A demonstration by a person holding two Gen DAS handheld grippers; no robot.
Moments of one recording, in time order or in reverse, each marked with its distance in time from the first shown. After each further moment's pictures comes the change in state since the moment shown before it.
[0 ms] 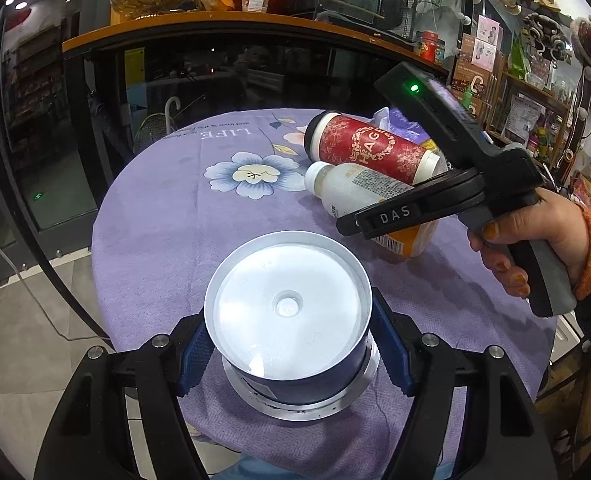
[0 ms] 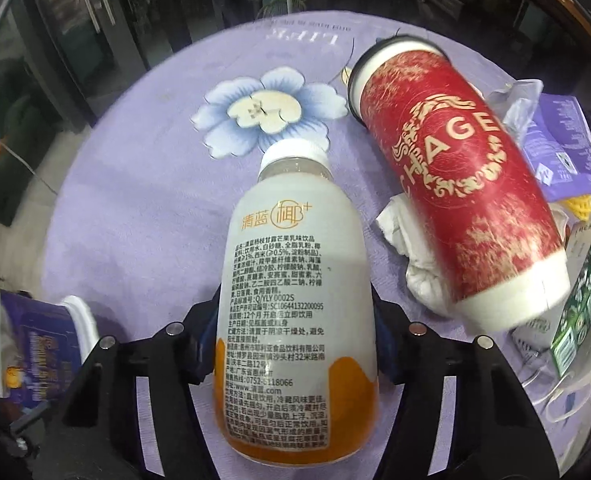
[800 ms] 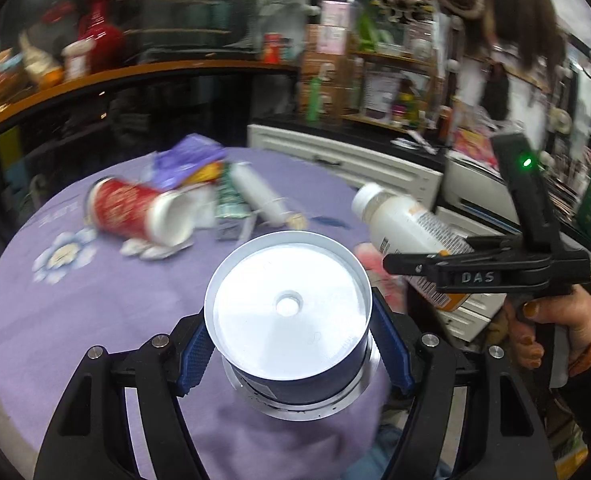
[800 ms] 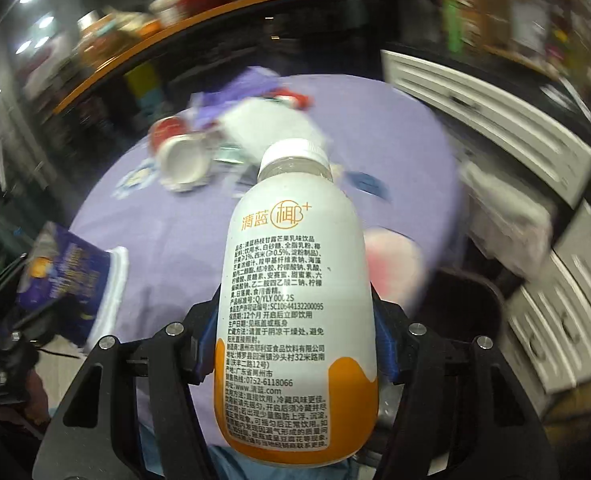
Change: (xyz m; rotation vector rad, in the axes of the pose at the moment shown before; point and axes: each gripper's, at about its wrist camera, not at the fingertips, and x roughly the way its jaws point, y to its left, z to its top) left arm -0.020 -0.211 0.009 0.301 -0.061 -0.351; right arm -0.181 -0.175 -0.276 0.528 -0.325 -0.121
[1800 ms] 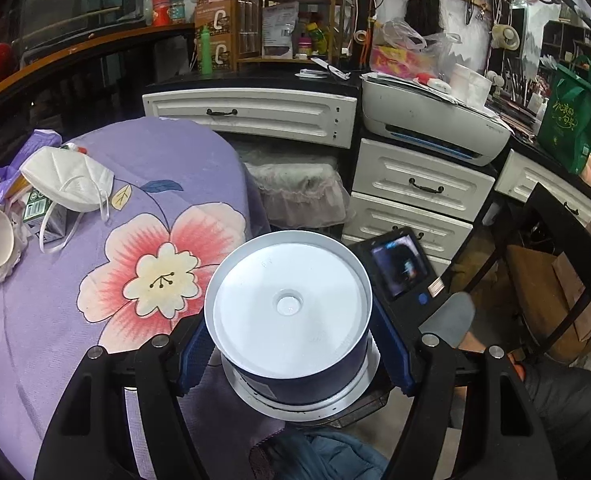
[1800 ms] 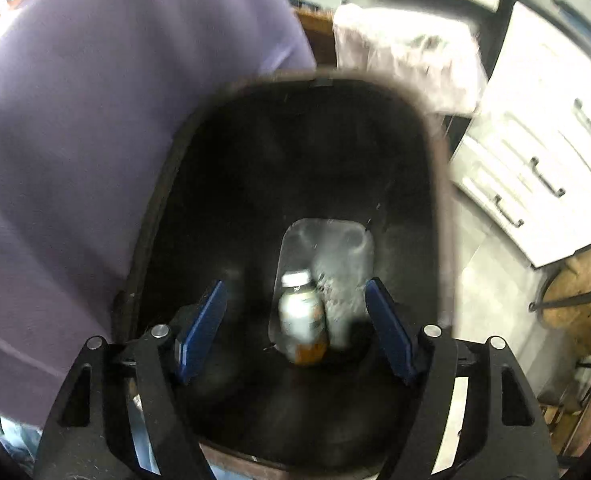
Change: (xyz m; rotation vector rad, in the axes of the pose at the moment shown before) left arm 0.101 -0.127 -0.016 0.165 0.163 -0.173; right arm 0.141 -0.159 -0.116 0.255 0.249 -0.233
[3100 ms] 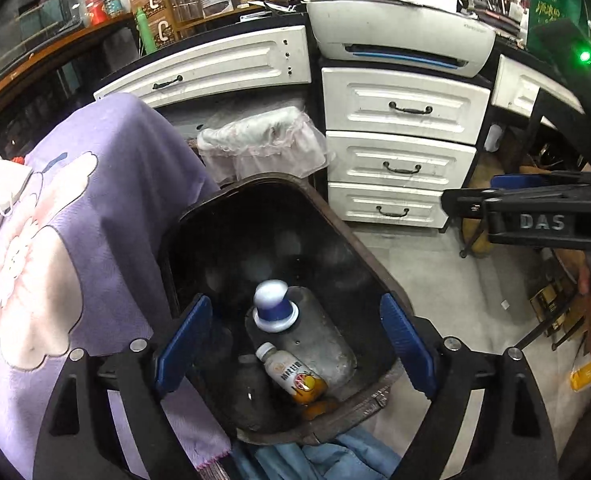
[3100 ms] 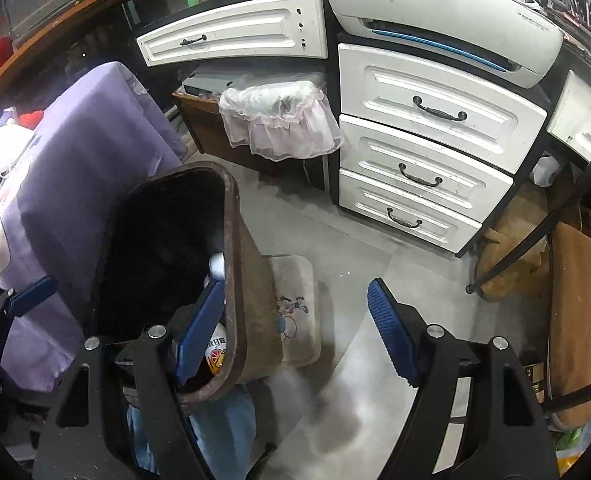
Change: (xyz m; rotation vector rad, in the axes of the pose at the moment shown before) left arm 0.090 -0.063 -0.035 0.175 0.139 0.030; right arm -0.128 -0.103 -0.063 0.242 -0.238 -0.182
